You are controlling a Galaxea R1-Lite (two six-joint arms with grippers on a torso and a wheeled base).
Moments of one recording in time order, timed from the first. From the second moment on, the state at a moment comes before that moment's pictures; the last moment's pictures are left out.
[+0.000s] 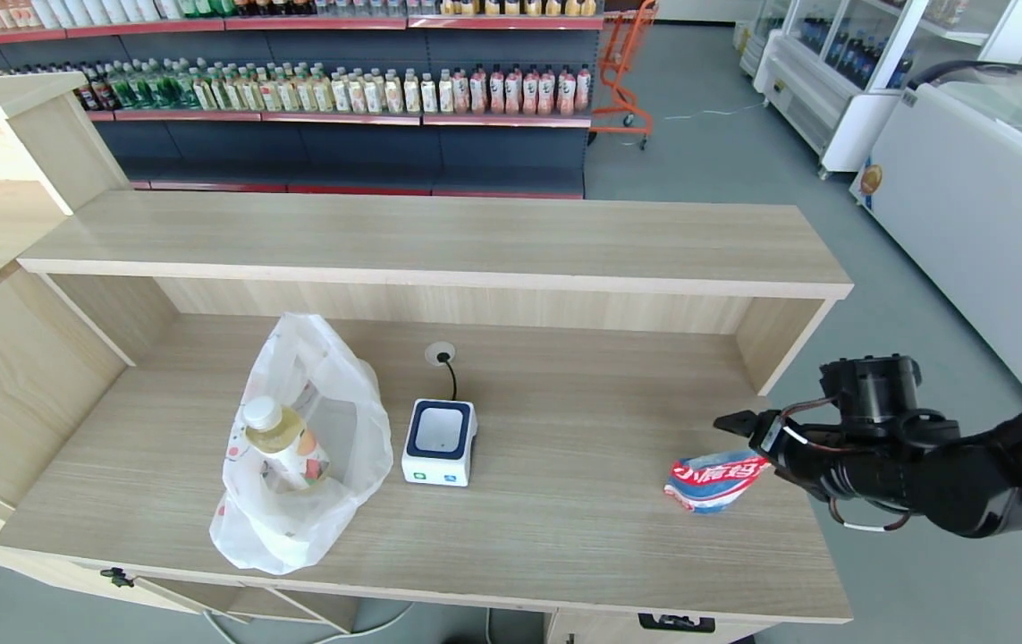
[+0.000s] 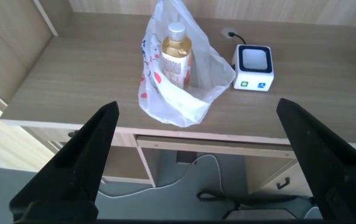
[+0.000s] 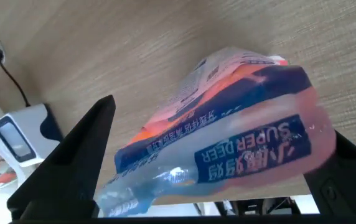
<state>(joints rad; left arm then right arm) 0.00 0.00 0.00 0.00 -0.02 0.00 0.14 1.99 -0.71 -0.67 0.05 0.67</state>
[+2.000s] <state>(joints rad) 0.00 0.00 0.00 0.00 -0.02 0.00 0.22 1.54 -0.60 -0.63 1.08 0.38</state>
